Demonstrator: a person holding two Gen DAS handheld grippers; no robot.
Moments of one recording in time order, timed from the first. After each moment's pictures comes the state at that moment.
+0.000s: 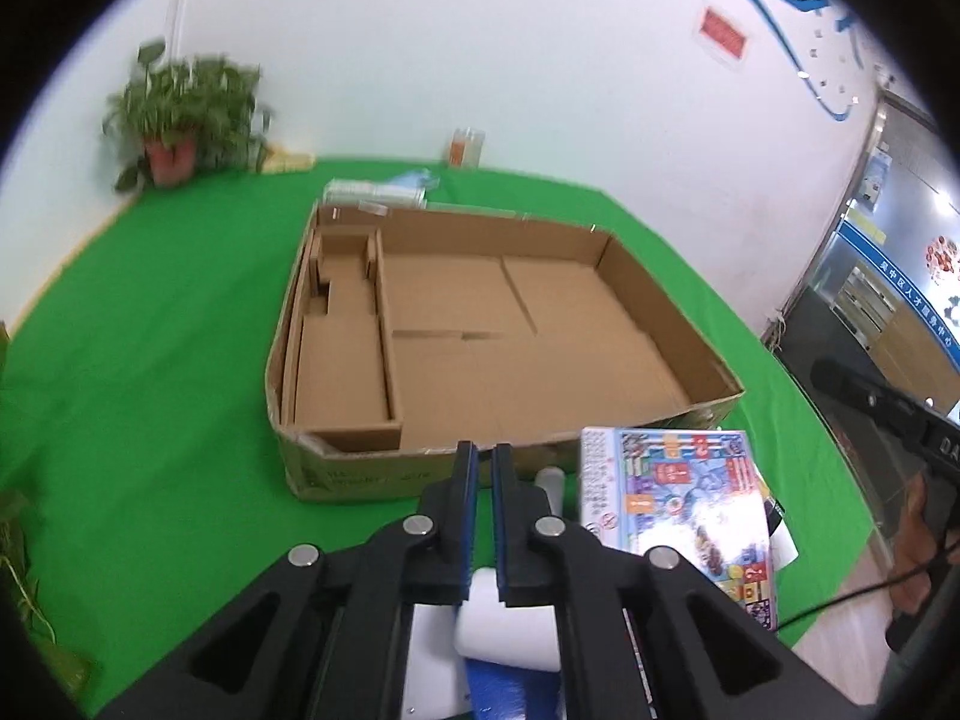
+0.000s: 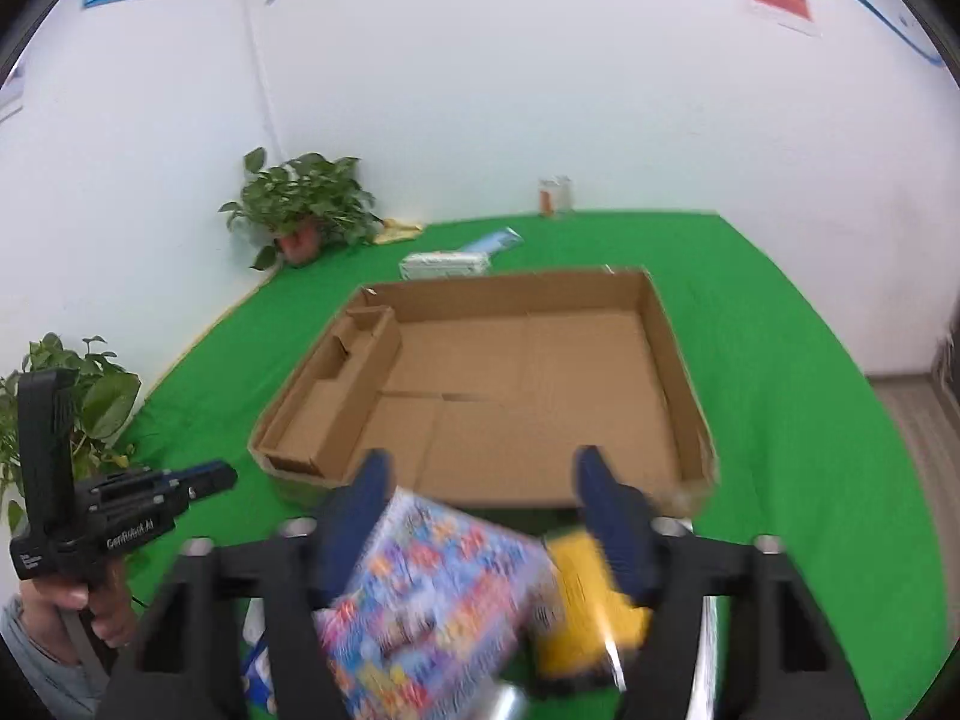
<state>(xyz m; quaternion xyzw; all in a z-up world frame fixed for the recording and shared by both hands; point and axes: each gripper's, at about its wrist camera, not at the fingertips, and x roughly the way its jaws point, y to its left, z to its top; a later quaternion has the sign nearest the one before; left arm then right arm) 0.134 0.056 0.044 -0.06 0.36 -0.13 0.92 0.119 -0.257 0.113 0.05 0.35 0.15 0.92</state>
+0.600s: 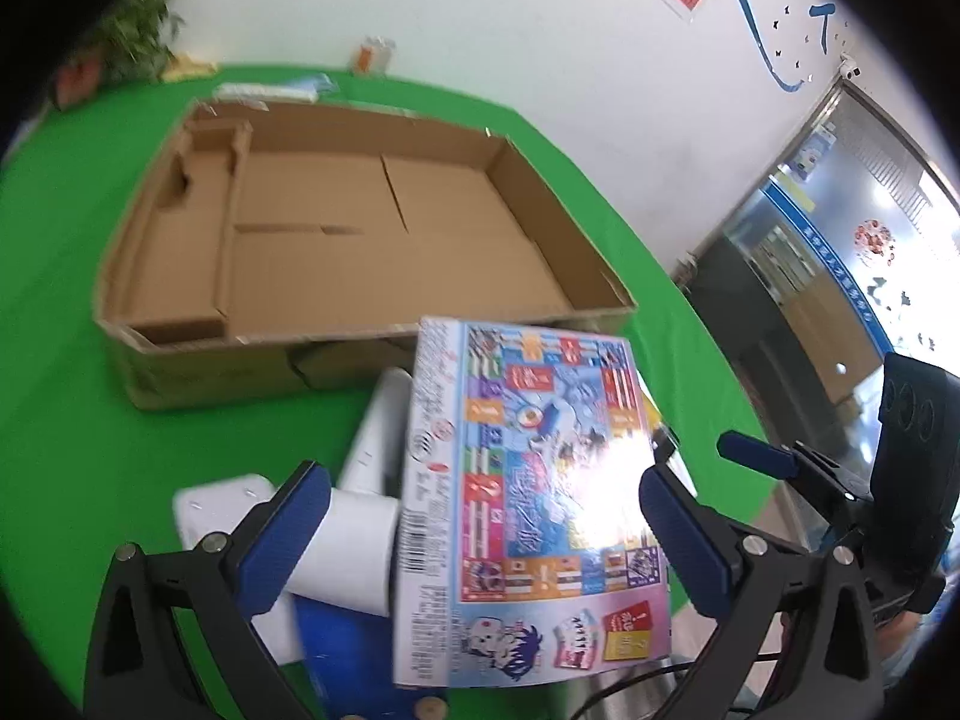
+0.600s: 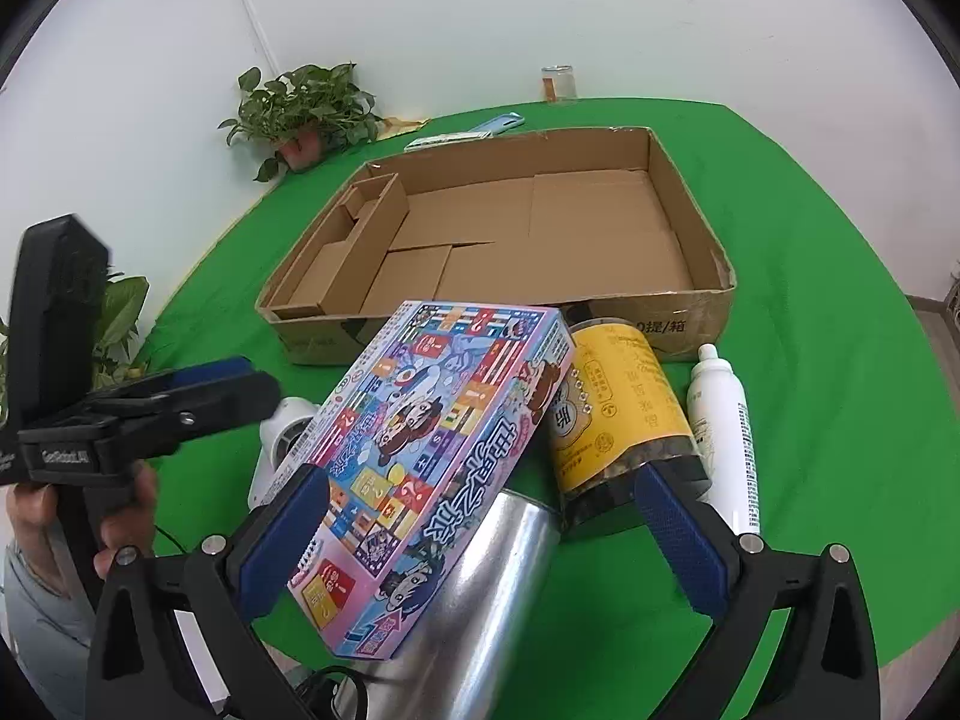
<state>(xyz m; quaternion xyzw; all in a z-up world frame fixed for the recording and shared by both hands) 0.139 0.003 0.007 -0.12 0.47 -0.25 0.84 0.062 -0.261 0.049 0.04 0.46 0.16 0.87</state>
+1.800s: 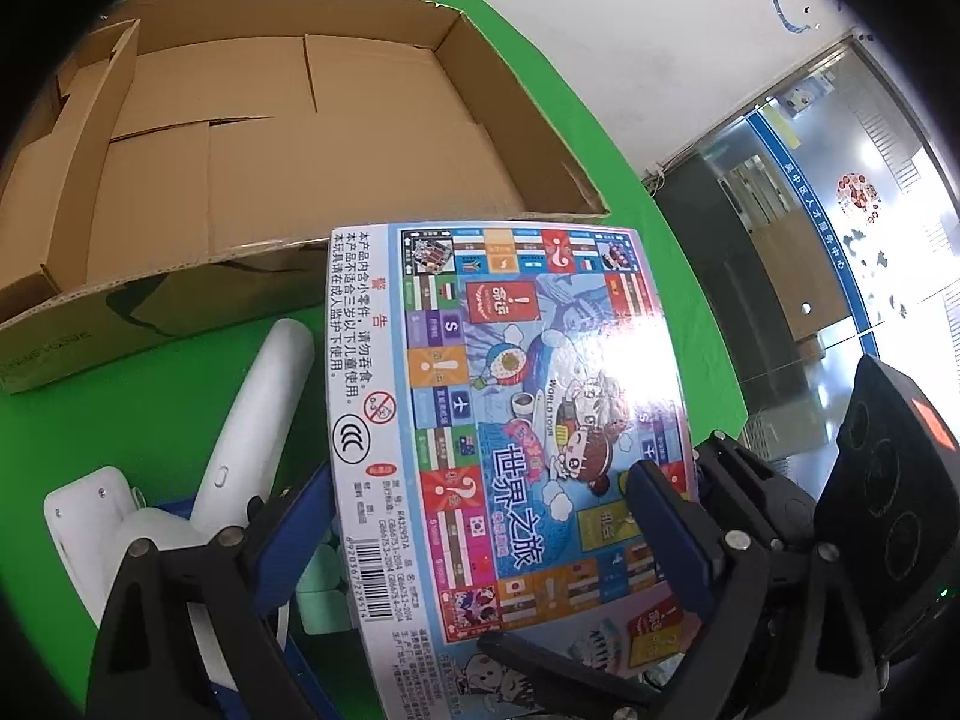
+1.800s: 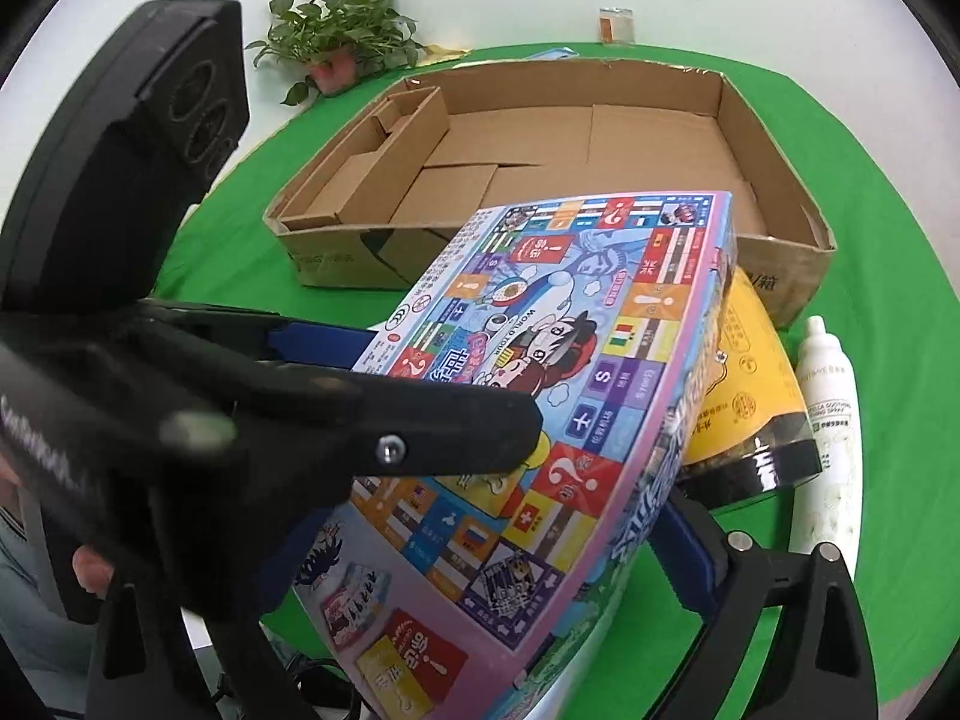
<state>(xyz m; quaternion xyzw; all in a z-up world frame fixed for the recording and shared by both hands) 0.179 -0.051 -0.035 -0.11 0.57 -0.32 0.75 0.088 -0.216 0.000 -0.02 0.52 0.22 0.83</state>
